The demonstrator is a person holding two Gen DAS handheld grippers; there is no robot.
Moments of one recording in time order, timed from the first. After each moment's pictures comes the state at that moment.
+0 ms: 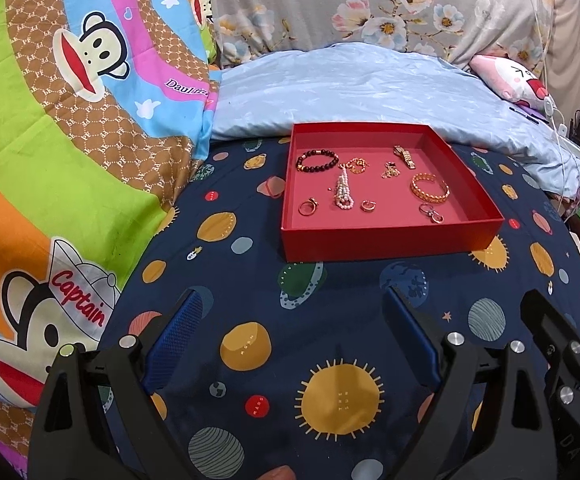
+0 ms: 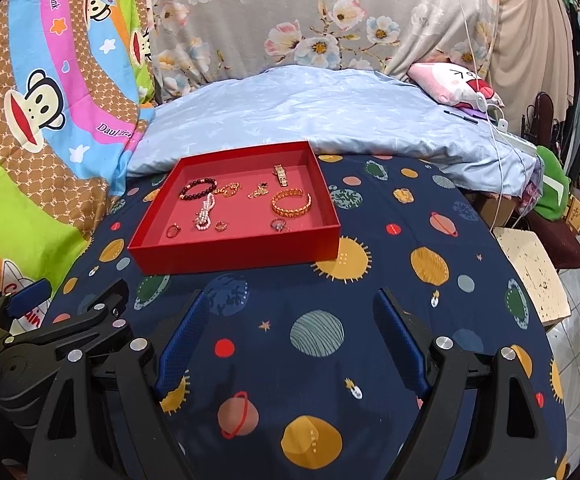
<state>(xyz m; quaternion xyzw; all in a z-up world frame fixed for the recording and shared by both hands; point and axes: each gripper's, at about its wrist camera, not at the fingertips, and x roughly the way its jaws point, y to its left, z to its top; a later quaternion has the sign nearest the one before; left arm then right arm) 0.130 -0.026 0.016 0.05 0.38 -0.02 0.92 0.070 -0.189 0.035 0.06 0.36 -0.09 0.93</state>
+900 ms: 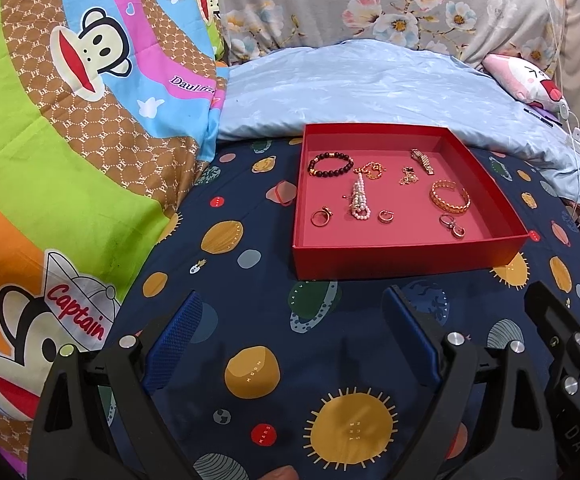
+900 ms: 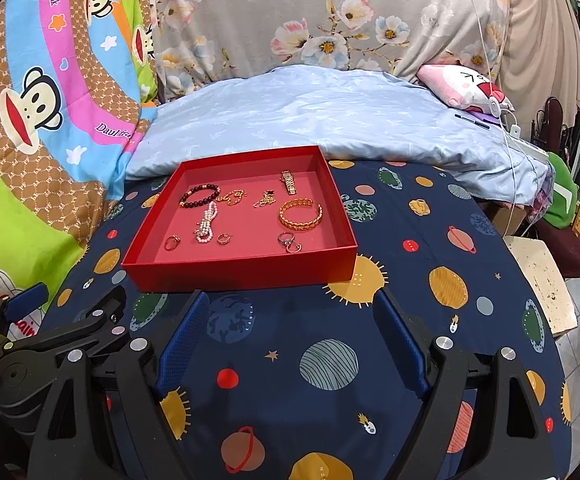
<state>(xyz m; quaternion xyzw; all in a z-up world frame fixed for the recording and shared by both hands) 0.156 -0.024 0.010 0.05 0.39 0.00 0.92 0.098 -0.187 0.029 0.05 0.36 -0.08 0.93</state>
